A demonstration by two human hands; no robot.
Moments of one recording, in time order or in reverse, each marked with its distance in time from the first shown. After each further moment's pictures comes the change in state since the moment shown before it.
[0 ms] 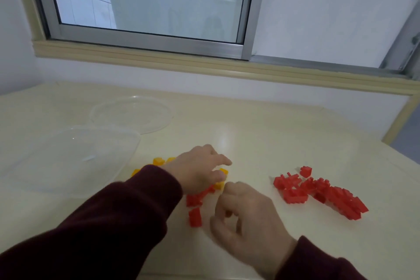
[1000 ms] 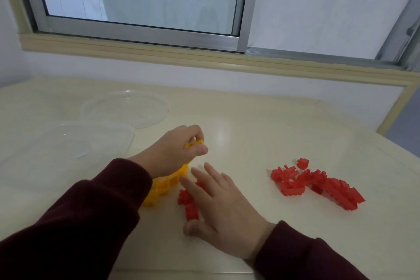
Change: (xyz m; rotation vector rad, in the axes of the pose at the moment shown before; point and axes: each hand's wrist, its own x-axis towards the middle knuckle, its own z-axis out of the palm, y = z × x) left_hand -0.005 -0.030 -0.015 -0.318 0.238 0.032; right_hand 0.013 0.011 0.034 -0.169 -0.358 -0.048
